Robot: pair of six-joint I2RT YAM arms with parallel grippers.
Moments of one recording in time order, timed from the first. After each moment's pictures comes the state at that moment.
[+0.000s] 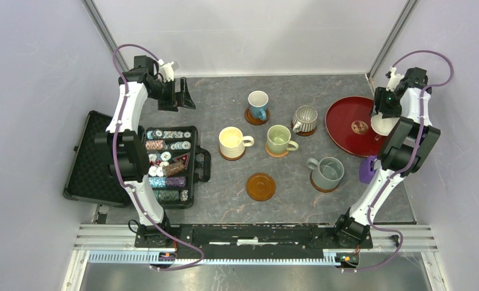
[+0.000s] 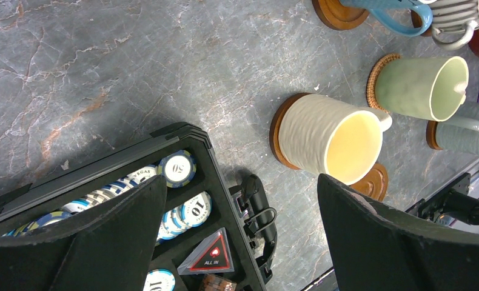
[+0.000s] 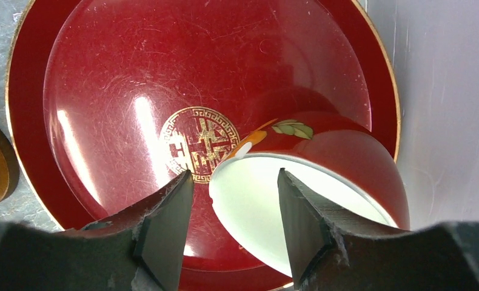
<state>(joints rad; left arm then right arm) 0.07 1.92 1.84 -1.00 0.58 0.09 -0.49 2.14 1.88 -0.81 -0.23 -0.25</state>
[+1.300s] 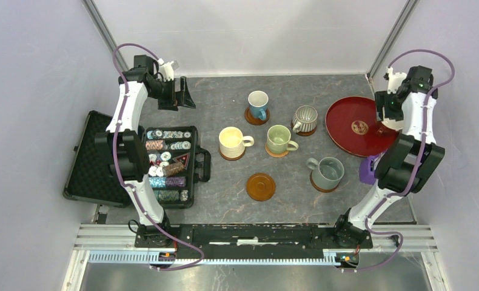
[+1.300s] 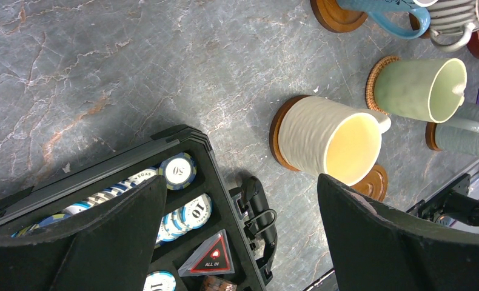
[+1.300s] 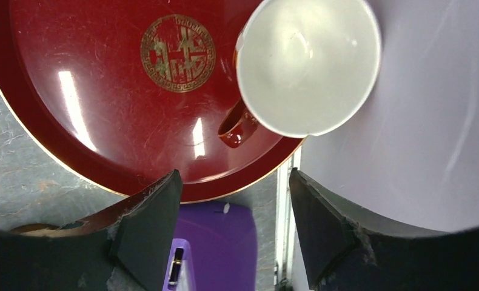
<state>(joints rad) 0.07 1.93 1.85 -1.00 0.58 0.09 -0.46 1.83 1.70 -0.88 -0.08 -0.47</state>
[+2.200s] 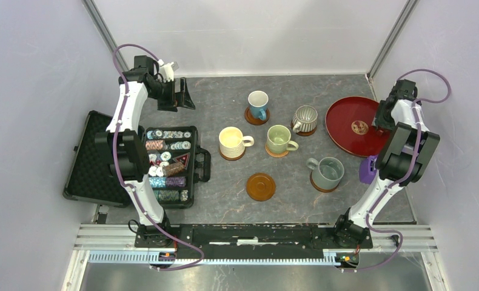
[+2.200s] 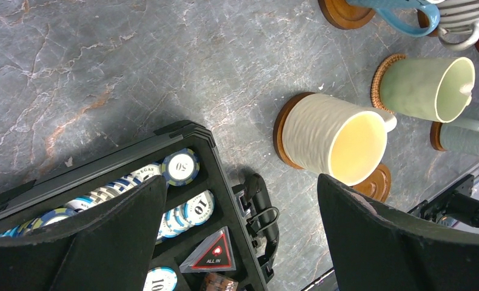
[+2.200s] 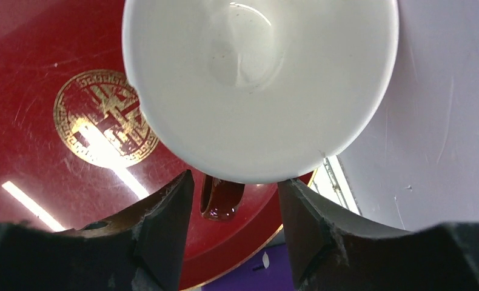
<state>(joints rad) 0.07 1.93 1.84 -1.01 0.57 0.09 -0.45 1.96 1.54 -0.63 0.17 -0.04</state>
